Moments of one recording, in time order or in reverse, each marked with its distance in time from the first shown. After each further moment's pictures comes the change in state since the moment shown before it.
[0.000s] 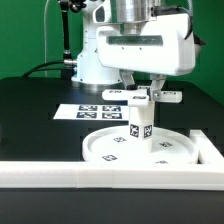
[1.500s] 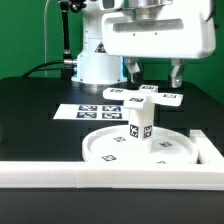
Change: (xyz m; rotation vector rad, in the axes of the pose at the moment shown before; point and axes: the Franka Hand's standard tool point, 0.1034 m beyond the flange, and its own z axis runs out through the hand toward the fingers) arm -0.023 -0.013 -0.020 -0.001 -0.033 -0.457
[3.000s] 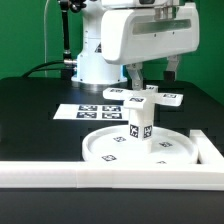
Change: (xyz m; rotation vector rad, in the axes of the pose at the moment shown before) arm 0.003 0.003 0.001 -0.063 -0.015 -1.433
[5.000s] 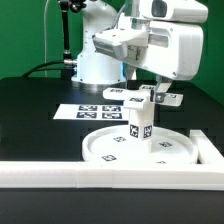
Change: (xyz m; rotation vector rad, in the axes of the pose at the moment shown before) arm -0.013 0.014 0.017 -0.012 -0.132 -1.198
